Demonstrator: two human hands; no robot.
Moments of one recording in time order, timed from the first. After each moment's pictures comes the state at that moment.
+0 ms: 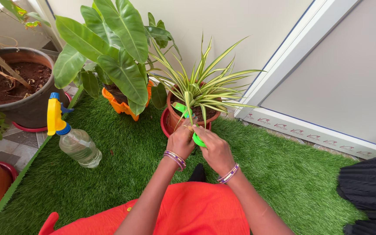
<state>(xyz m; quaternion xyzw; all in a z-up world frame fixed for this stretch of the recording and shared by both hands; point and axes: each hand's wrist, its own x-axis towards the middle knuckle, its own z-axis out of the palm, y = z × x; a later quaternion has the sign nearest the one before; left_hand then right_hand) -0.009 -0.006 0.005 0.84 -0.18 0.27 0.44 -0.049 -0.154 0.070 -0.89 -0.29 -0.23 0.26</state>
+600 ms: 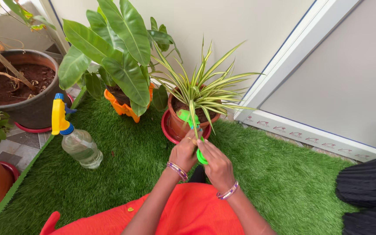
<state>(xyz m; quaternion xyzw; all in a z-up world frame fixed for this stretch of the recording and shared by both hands) -0.042 -0.010 0.006 0.84 -0.22 0.23 0.45 -0.090 -0.158 0.050 -0.88 -0.29 -0.29 0.24</state>
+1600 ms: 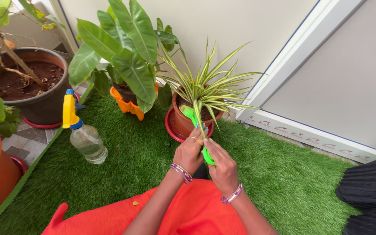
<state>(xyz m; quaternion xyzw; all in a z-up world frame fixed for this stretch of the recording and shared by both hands) -0.072 -0.009 0.034 0.83 -0.22 0.30 0.41 -0.117 -0.147 0.073 -0.86 -0.26 -0.32 0.29</state>
